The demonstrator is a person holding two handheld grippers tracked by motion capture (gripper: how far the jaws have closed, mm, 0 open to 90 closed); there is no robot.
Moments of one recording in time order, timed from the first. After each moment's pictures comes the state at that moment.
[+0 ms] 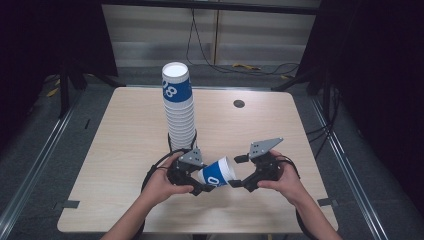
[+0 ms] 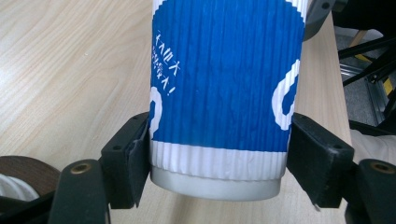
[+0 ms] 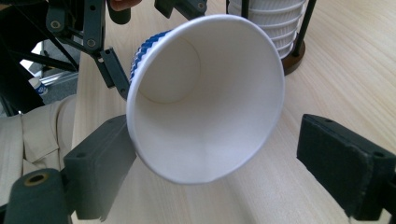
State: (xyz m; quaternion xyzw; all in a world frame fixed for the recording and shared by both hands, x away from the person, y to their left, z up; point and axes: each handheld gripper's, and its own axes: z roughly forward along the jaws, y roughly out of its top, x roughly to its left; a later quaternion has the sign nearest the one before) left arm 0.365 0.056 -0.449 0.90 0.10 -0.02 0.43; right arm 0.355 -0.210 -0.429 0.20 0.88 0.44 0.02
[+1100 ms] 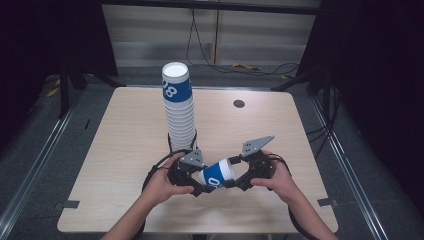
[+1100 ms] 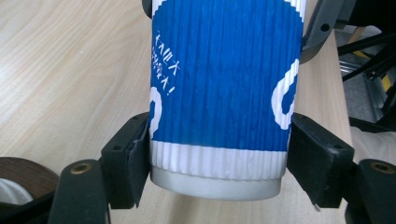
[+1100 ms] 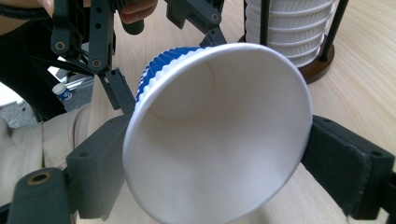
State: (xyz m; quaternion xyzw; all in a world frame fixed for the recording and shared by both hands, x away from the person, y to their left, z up) left arm 0.365 0.055 -0.452 0.90 0.10 -0.02 0.43; right arm 0.366 -0.195 -0.438 0.19 0.87 0.45 -0.02
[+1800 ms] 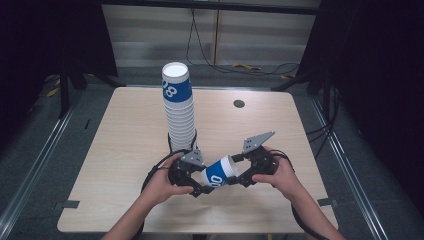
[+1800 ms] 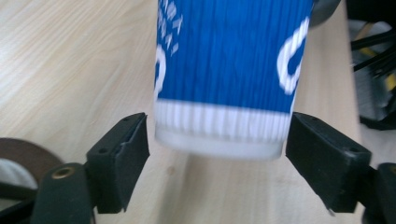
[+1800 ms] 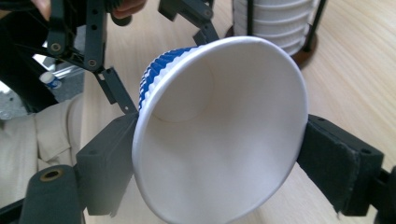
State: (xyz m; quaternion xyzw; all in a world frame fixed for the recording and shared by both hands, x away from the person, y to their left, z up) left arm 0.367 0.054 -0.455 0.91 0.12 -0.02 0.40; right arm 0.369 -0.199 -0.423 0.20 0.89 0.41 -0.01
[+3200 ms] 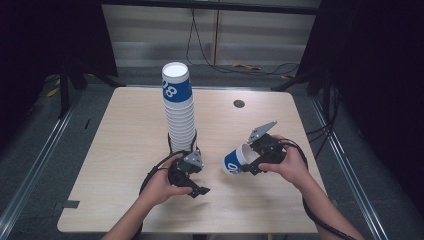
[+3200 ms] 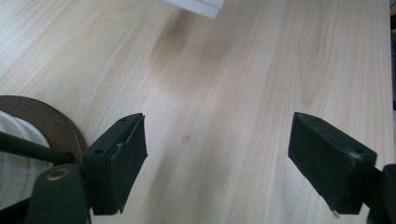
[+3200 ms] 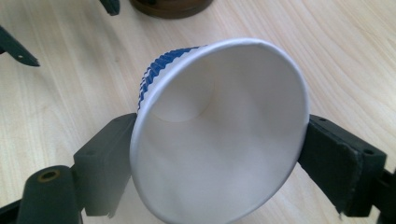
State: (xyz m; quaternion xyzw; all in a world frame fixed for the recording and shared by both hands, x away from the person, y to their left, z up) left arm 0.369 0.056 -0.462 0.92 0.14 -0.02 0.35; right arm 0.389 -0.220 -0.405 0.26 0.92 0.27 0.09
